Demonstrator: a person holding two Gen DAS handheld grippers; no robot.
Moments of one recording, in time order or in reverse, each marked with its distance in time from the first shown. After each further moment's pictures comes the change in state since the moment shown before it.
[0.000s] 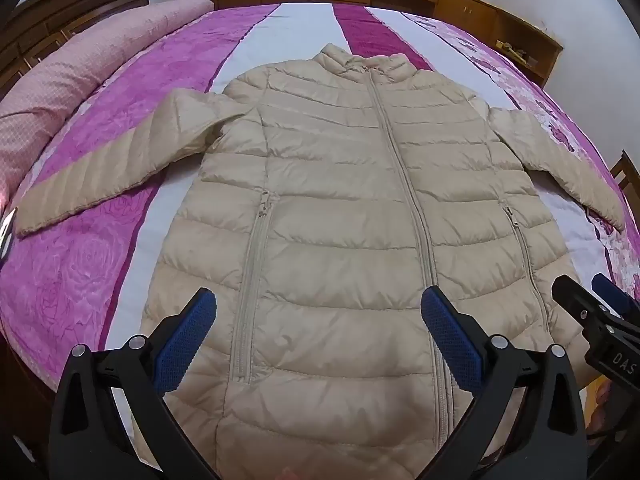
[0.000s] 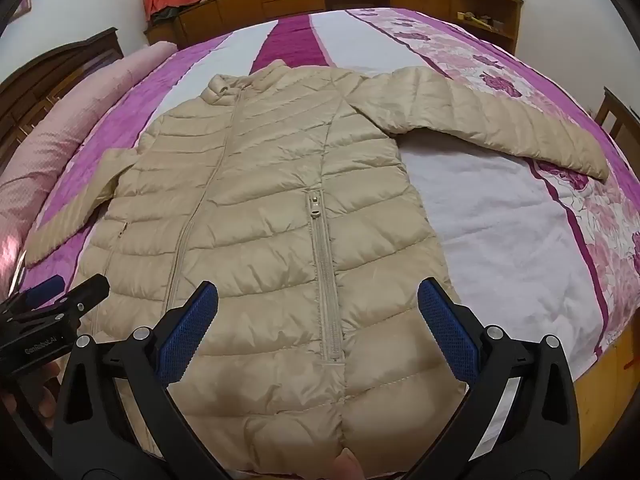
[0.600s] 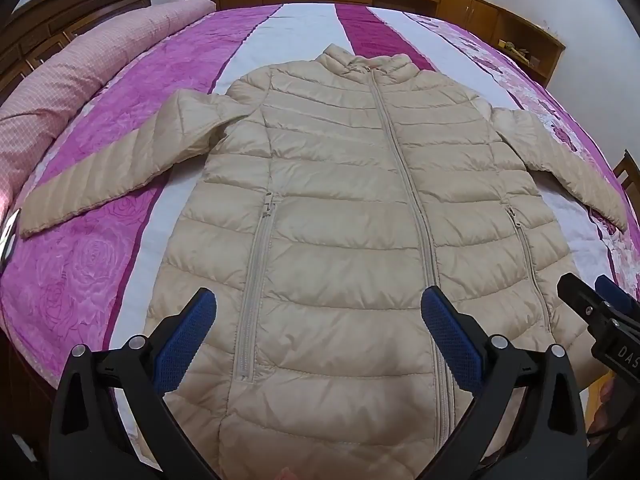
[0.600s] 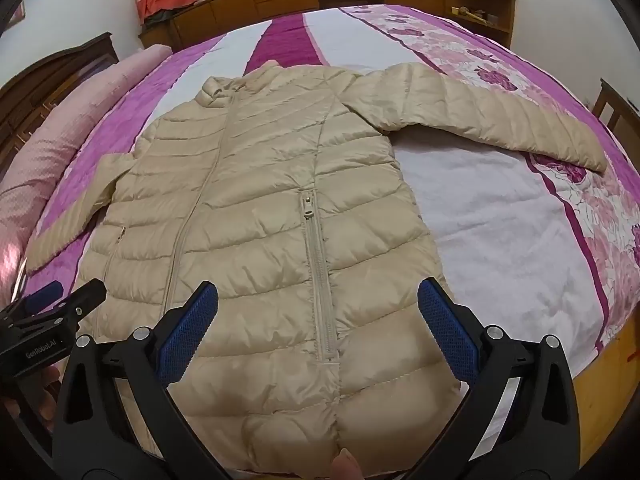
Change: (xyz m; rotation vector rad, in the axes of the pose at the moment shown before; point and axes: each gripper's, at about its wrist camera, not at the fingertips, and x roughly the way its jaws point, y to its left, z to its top) left arm -0.005 0.006 -0.001 -0.004 -0.002 0.003; right arm -0.001 -0.008 0.001 0.024 0.006 0.000
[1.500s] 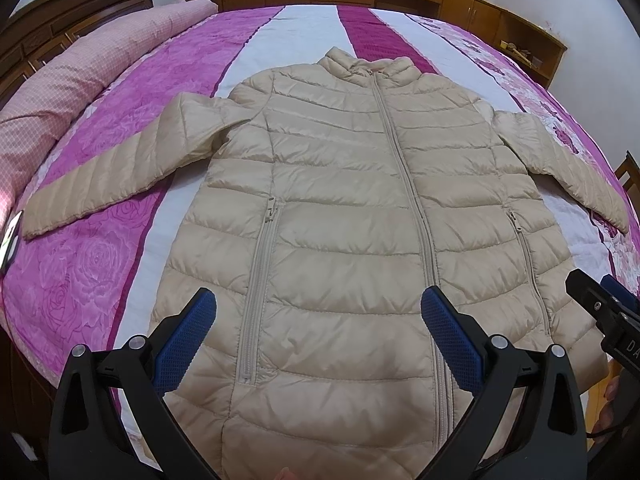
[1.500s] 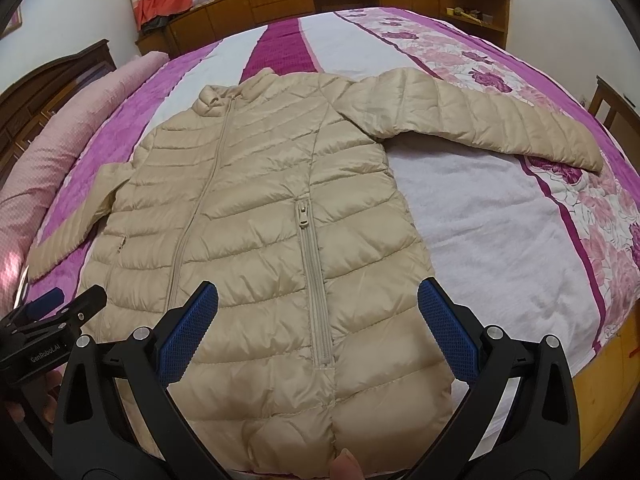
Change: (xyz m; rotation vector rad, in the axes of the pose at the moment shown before) left arm 0.003 0.004 0.005 0.000 -0.002 0.016; right arm -0.004 -0.003 0.006 0.019 -0.012 -0.005
